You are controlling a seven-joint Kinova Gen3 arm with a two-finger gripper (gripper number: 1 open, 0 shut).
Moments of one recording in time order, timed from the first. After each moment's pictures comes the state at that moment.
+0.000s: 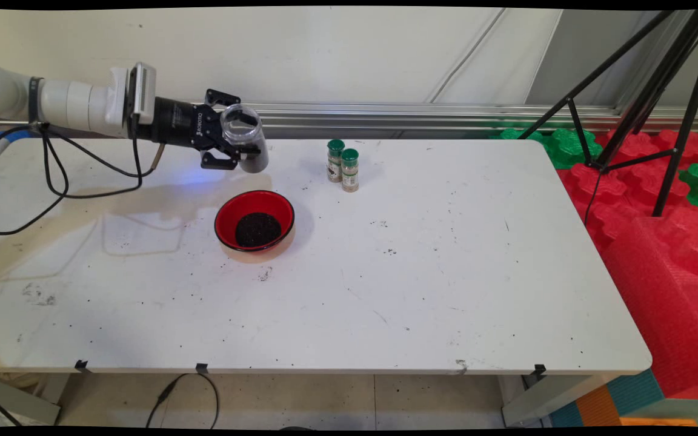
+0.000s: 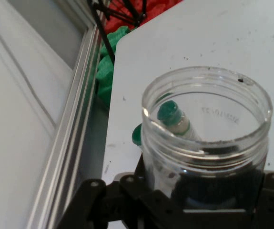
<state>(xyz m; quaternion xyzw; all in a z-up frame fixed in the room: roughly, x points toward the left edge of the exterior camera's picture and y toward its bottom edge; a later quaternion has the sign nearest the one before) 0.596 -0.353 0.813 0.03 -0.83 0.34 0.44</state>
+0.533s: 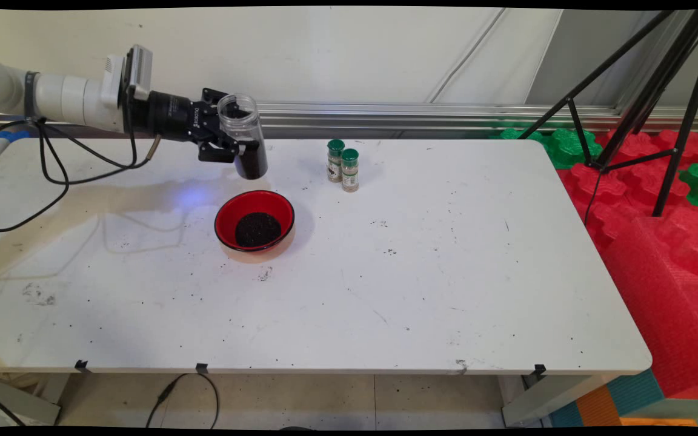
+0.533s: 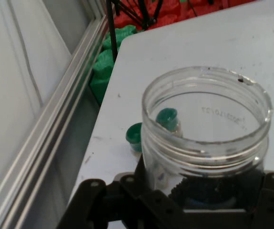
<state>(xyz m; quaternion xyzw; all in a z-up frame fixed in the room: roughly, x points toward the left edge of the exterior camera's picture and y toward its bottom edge) 0.601 -0.354 0.821 0.13 -0.82 0.27 0.48</state>
